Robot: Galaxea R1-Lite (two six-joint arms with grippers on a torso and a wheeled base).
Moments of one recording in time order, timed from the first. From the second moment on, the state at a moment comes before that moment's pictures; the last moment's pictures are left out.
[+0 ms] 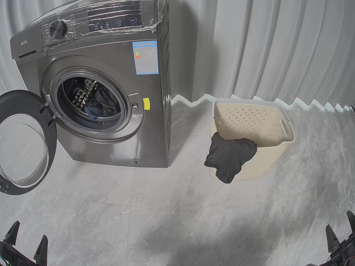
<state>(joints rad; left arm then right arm) 0.00 0.01 -0.02 0.01 0.00 -0.02 0.01 0.01 -0.02 0.03 0.02 0.00</state>
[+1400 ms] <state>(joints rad) 0.00 0.02 -0.02 0.00 0.00 -0.01 0.00 0.02 -0.02 0.03 0.02 0.00</state>
